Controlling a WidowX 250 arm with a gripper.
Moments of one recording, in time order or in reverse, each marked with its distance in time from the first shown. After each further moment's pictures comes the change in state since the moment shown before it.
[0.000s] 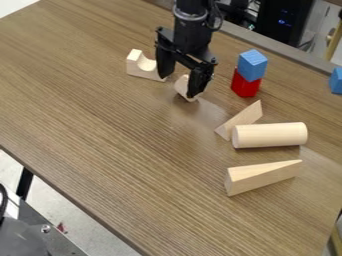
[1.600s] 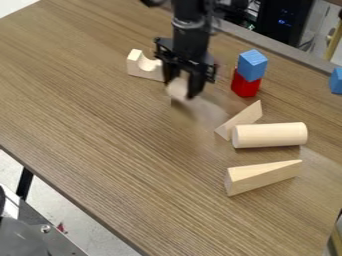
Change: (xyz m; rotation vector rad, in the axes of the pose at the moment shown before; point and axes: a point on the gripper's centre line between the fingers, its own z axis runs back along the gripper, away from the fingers) arm -0.004 0.010 -0.003 -0.049 -0.045 0.133
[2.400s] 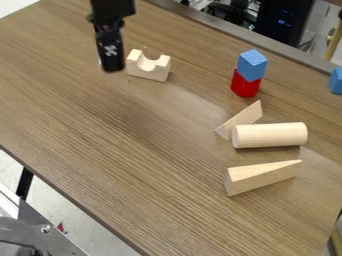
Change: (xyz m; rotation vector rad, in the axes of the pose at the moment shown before) arm -0.064 0.065 0.052 -0.168 0.009 -0.731
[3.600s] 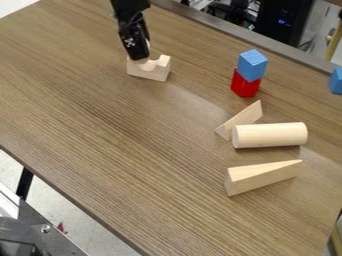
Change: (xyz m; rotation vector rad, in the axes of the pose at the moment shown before) arm 0.043 0.050 -0.022 0.038 -0.223 -0.136
